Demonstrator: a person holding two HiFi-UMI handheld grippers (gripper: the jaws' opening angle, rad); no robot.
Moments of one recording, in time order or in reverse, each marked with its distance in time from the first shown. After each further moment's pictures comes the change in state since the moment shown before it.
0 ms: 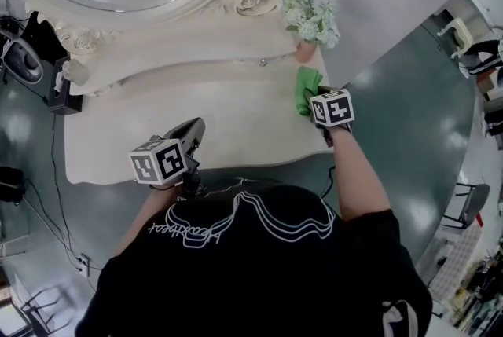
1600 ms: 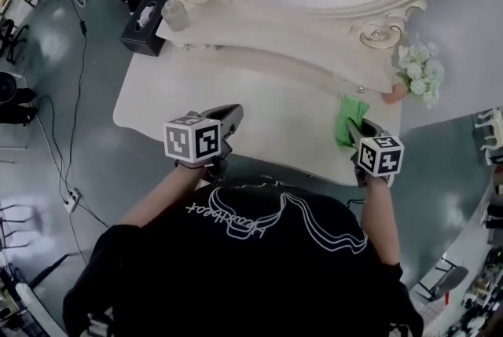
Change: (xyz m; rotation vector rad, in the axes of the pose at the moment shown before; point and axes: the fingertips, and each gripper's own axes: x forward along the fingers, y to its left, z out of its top) left arm -0.105 0.105 0.026 -0.080 -0.088 0.098; right arm -0.023 0.166 0.070 -0.126 -0.078 0.190
